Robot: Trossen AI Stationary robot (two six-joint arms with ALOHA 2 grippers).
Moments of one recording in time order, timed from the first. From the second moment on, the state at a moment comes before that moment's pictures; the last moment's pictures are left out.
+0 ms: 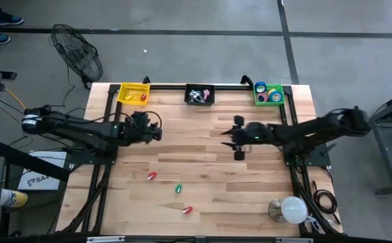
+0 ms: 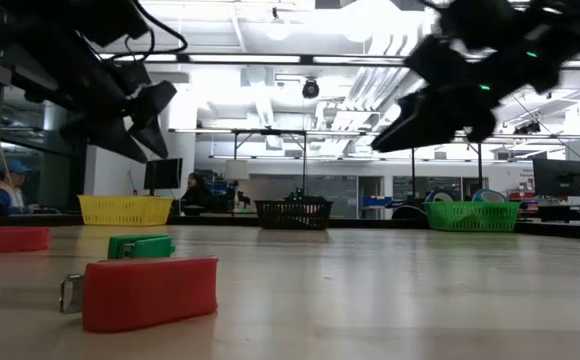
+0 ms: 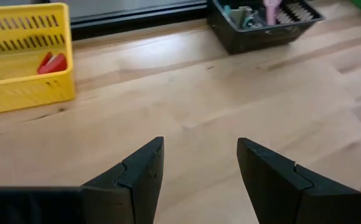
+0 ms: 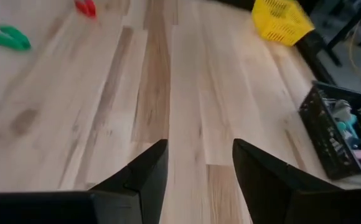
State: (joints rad) left arm -0.02 1.03 0.54 -0.42 -0.78 -0.99; right arm -0.04 1.27 0.47 0.31 0.11 -0.23
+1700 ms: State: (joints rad) left arm -0.11 1.03 0.48 -0.40 -0.69 -1.05; right arm -0.04 0.56 0.01 0.28 0.00 -0.05
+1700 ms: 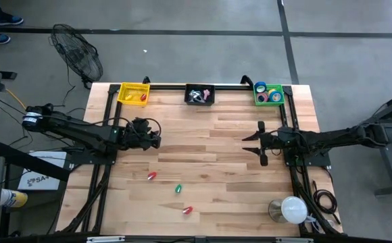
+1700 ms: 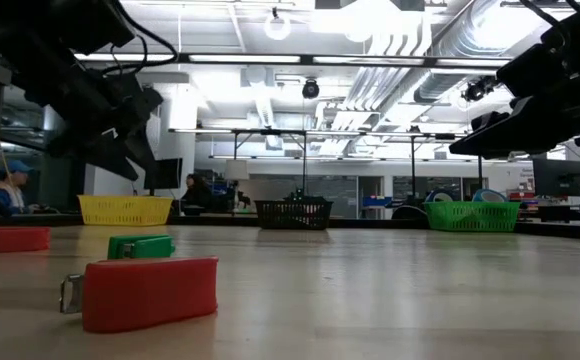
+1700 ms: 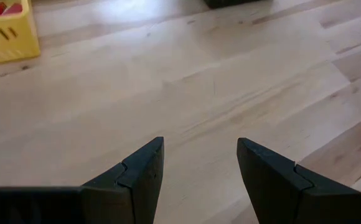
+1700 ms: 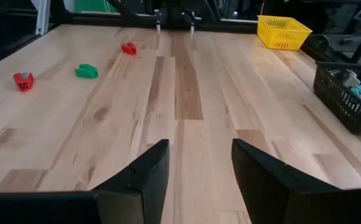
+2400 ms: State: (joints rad) left arm -0.11 1.03 0.46 -0.38 -0.68 -1.07; right arm -0.04 0.24 0.01 0.02 -0.01 -0.02
